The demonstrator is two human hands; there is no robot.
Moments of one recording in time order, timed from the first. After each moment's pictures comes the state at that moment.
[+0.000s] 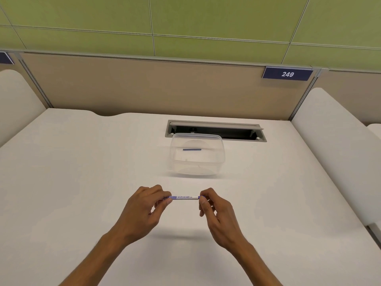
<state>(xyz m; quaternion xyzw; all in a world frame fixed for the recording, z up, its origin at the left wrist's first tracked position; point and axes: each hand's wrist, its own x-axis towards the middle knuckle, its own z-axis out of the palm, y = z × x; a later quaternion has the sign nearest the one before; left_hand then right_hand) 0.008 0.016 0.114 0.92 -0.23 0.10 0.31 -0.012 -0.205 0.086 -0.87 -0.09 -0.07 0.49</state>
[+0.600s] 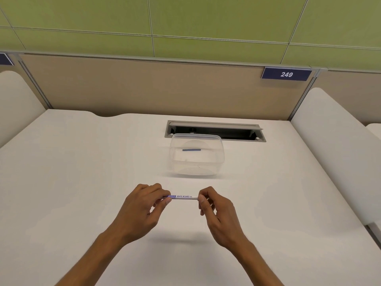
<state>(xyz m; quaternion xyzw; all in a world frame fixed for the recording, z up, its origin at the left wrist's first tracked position) 0.005 0.017 0.129 0.92 -0.24 0.10 0.29 -0.014 -0.205 0.098 -0.87 -0.10 -0.08 0.48</state>
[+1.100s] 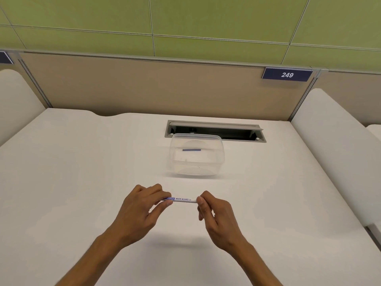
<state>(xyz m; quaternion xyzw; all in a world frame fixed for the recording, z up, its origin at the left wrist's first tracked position) 0.003 0.018 0.128 0.92 -0.24 0.10 0.28 -0.017 -0.201 0.103 -0.88 -0.12 -0.08 0.46</state>
